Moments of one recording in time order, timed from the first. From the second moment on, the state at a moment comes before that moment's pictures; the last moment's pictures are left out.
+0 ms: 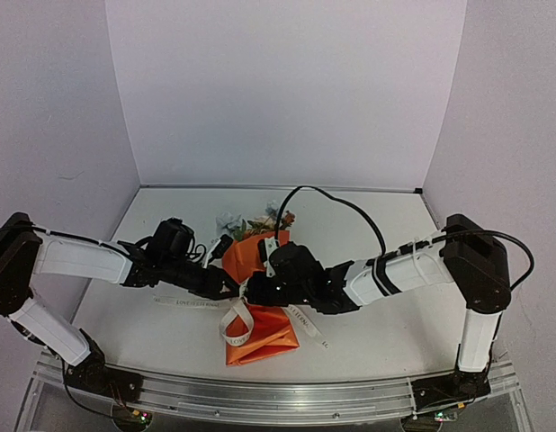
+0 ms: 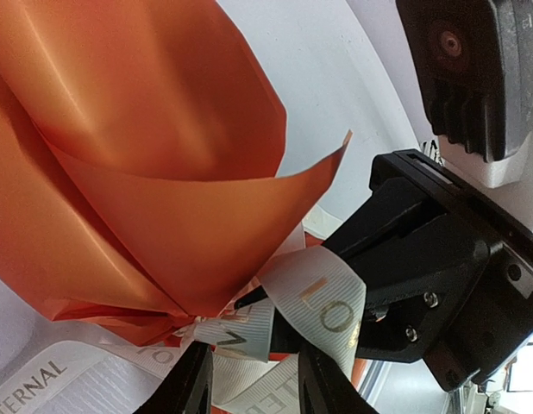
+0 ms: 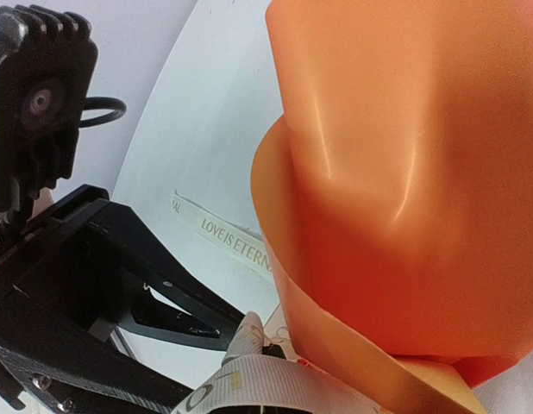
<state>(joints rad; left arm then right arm) -0.72 1.47 0.68 0.08 0.59 -0.47 1.12 1.95 1.14 0.26 0.02 0.91</state>
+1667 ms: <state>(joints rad) -0.71 1.48 0.72 0.00 0.55 -0.38 1.11 1.95 1.06 0.39 -0.08 0.86</state>
